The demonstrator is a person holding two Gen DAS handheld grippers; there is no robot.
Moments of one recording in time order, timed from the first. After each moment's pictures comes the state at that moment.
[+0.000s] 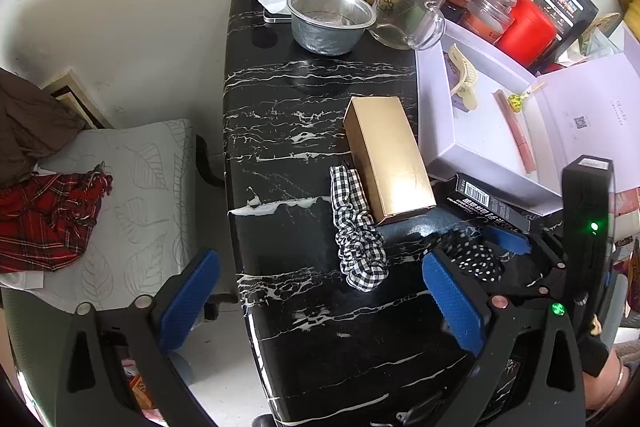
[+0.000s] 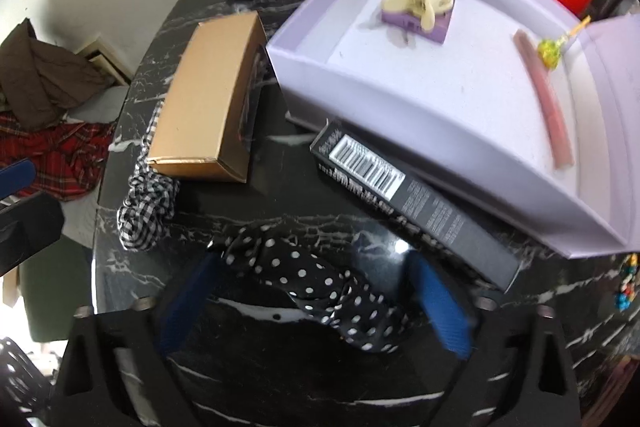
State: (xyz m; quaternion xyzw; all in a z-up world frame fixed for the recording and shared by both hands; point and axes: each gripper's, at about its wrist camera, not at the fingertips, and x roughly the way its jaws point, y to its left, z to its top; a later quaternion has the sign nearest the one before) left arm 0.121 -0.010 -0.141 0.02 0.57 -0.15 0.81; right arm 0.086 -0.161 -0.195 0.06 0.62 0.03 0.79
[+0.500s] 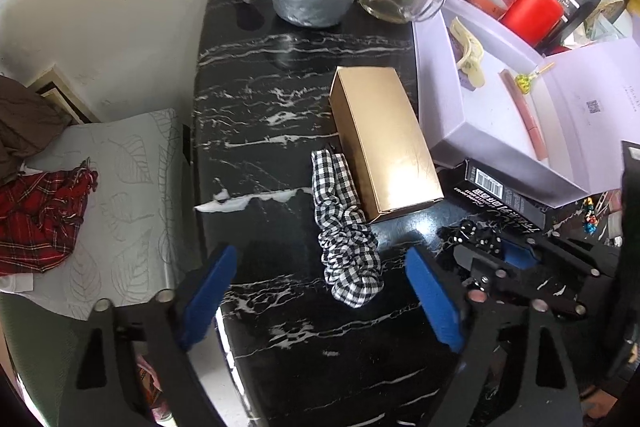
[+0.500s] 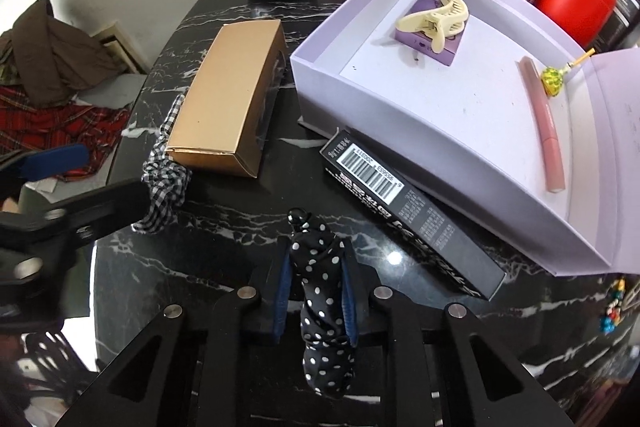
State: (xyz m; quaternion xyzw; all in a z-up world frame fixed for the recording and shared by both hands) left arm 0.128 -0.029 -0.175 0.03 0.59 -0.16 0.79; right arm 0.084 -0.162 -0.186 0.04 0.61 0.05 0.79
